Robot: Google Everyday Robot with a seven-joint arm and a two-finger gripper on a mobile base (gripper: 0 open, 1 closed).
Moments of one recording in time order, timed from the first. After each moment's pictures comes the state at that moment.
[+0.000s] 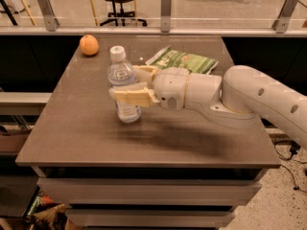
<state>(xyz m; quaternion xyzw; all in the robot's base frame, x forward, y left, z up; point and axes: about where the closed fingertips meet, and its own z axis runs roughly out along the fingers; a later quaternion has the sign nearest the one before) 0.522 0.064 0.922 -0.45 0.57 0.38 0.57</state>
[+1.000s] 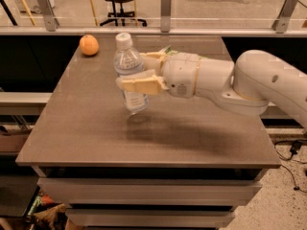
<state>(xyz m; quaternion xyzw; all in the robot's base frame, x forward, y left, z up) 0.533 0.046 0.951 -0.47 0.56 0.36 0.59</state>
